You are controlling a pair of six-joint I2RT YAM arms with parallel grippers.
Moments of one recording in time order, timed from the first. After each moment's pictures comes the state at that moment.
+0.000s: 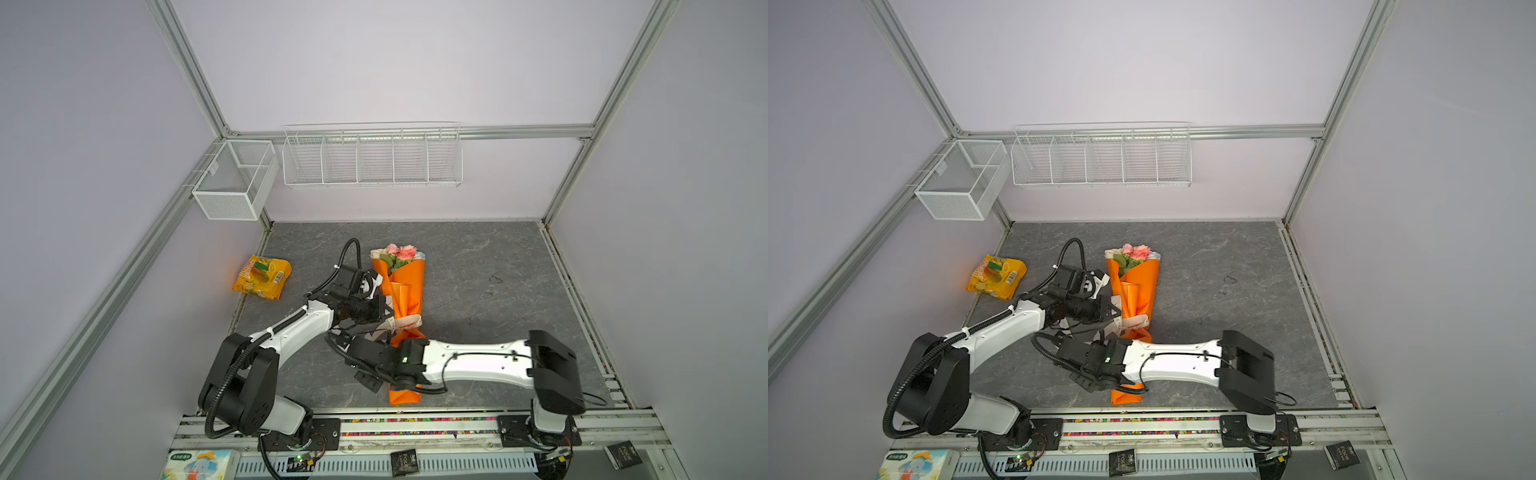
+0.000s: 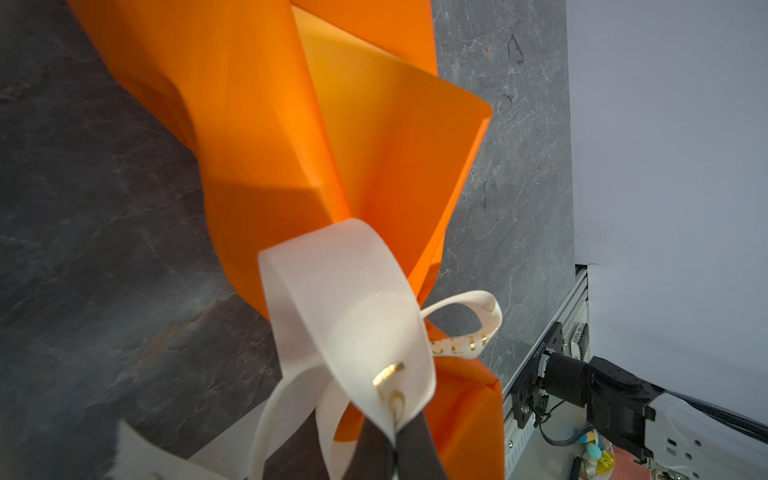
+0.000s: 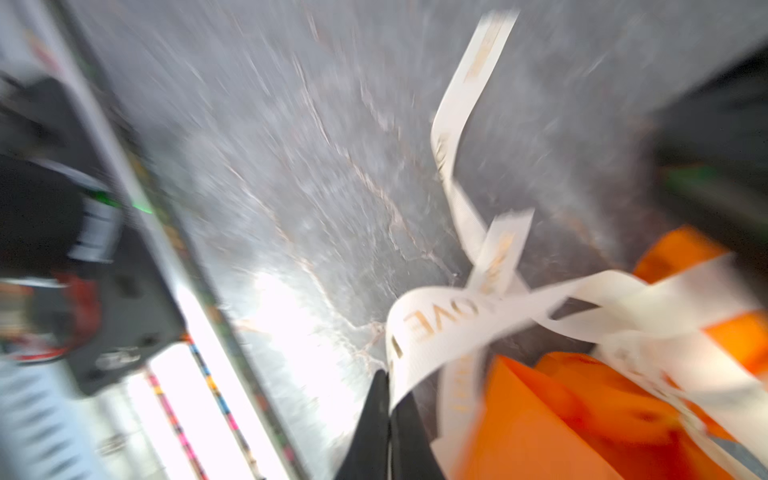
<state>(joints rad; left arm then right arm) -0.50 1.46 0.86 -0.32 0.59 -0.51 1.38 1.76 1.37 -0.54 0.23 0.29</state>
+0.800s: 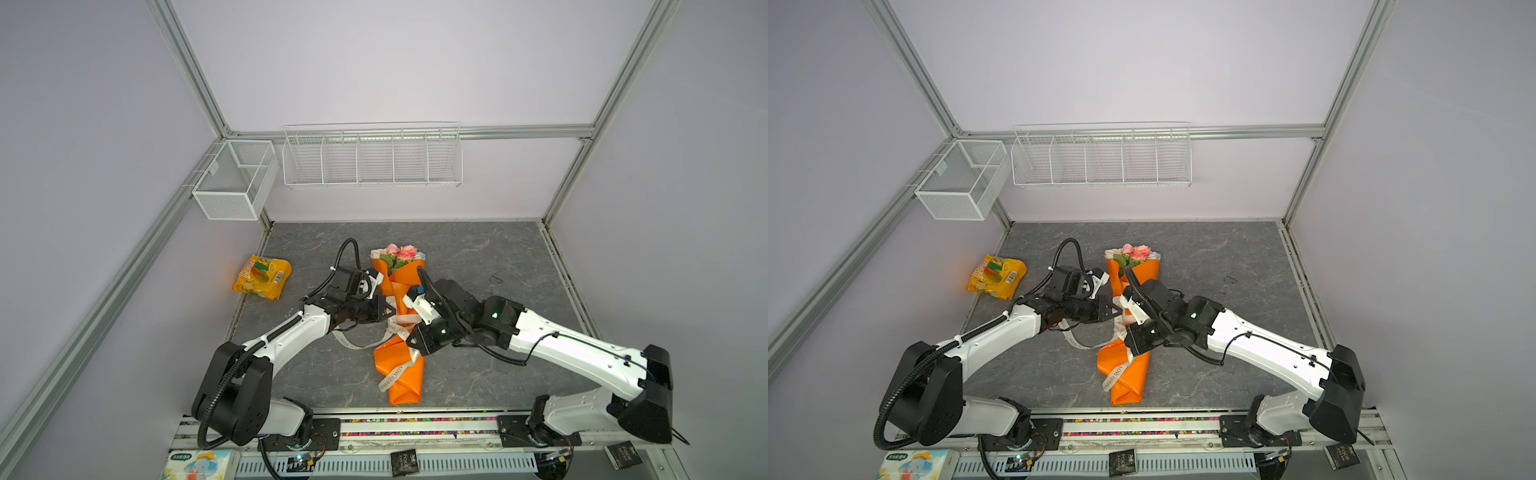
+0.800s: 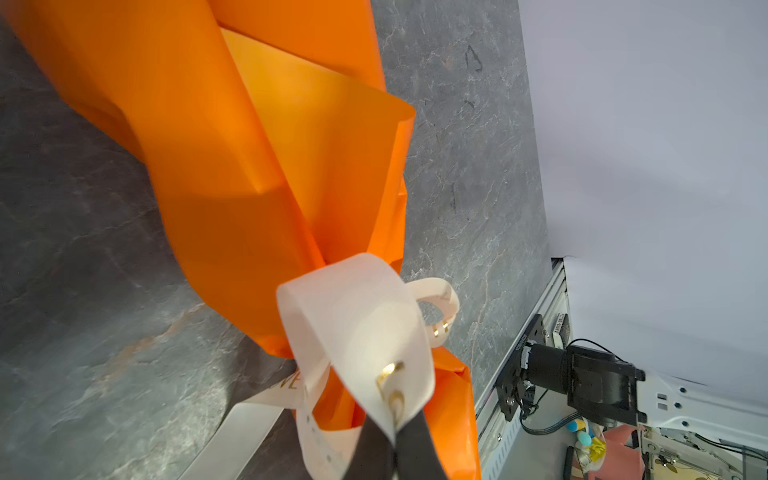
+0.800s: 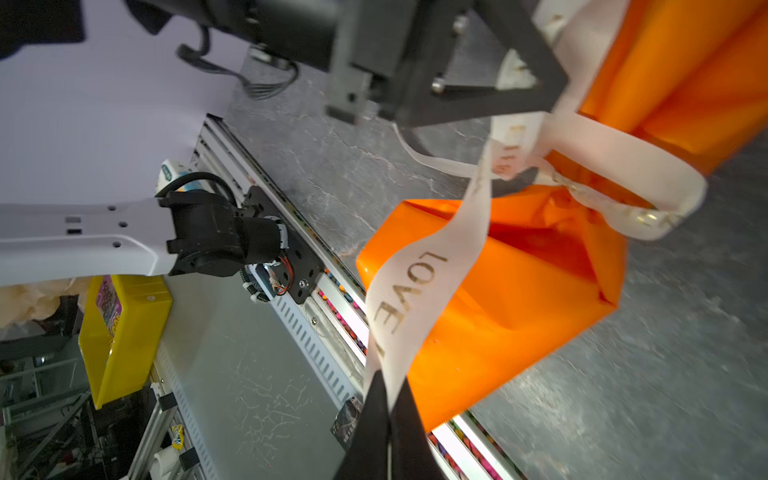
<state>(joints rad) -0.50 1.40 0.82 -0.25 0.63 -0.51 1.00 1.37 1.24 -0.83 -0.27 0.56</state>
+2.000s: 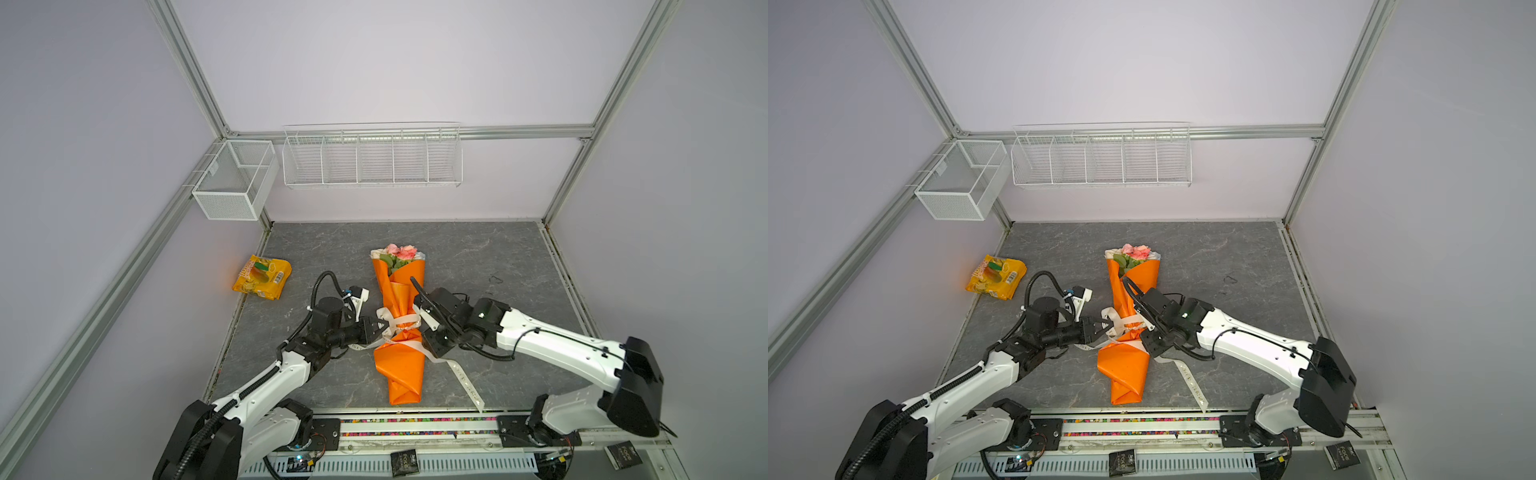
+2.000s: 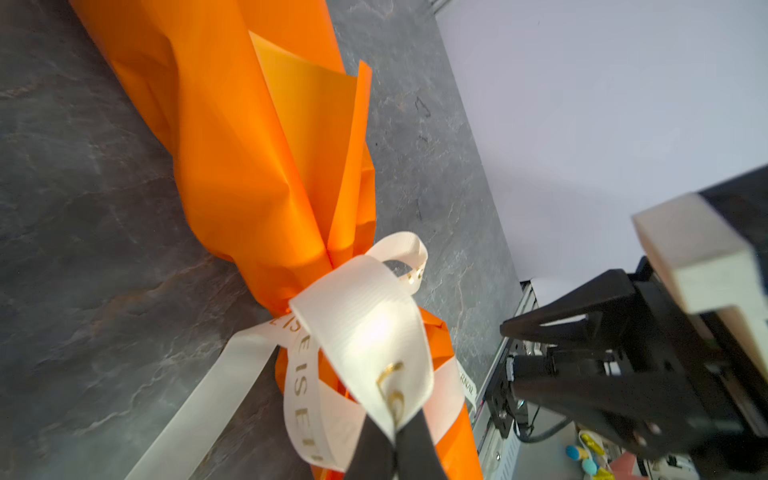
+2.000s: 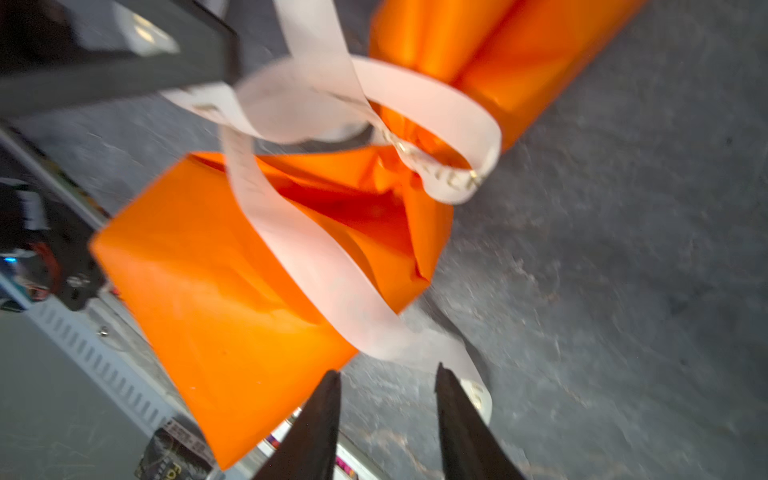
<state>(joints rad) -0.50 1.05 0.42 0.14 0.60 -0.66 0.99 1.38 1.08 -0.75 -0.04 0.35</state>
